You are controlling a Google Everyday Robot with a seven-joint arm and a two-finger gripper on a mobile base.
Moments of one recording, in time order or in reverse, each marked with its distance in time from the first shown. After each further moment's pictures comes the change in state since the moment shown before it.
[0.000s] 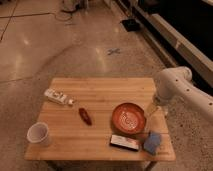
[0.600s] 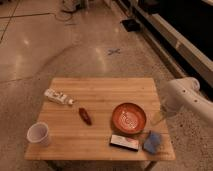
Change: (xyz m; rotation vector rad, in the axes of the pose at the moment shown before) arm -0.065 -0.005 0.016 -0.011 -0.043 0.267
